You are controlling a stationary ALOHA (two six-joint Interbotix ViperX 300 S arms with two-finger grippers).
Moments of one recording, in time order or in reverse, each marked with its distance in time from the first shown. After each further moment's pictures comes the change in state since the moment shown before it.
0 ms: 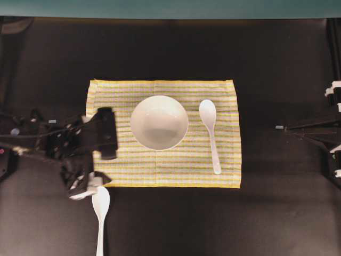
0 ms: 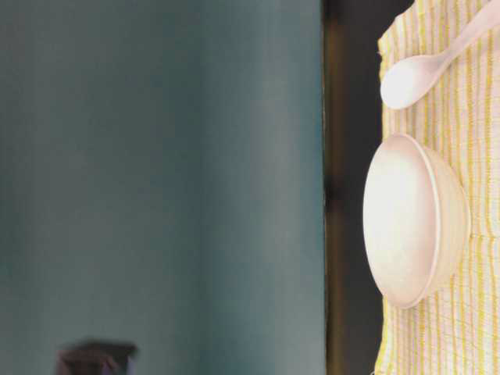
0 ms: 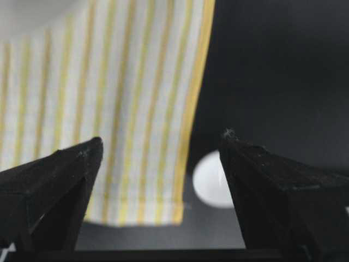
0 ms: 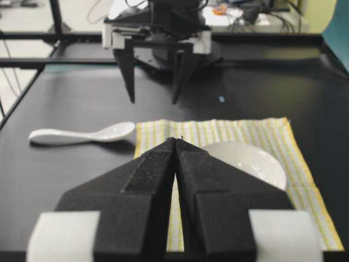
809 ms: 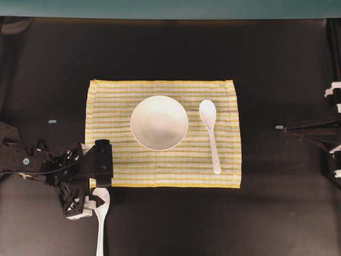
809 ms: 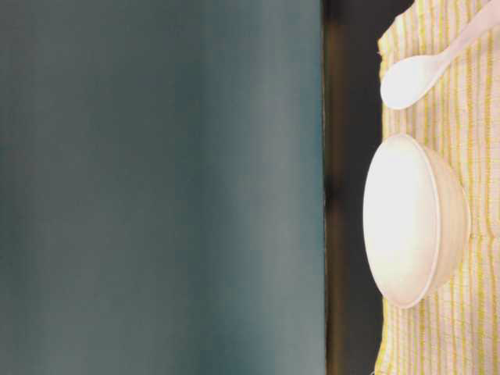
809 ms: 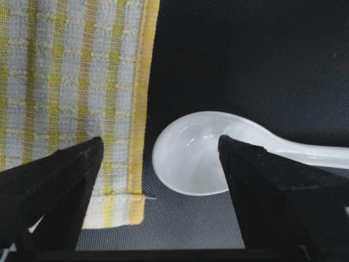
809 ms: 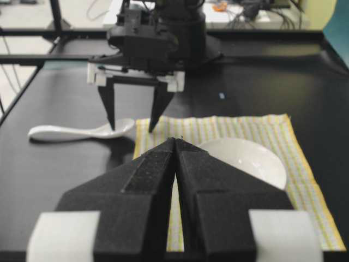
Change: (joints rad) left arm -0.109 0.173 0.130 0.000 -0.288 -0.081; right arm 0.002 0.000 0.006 0.000 0.000 0.000
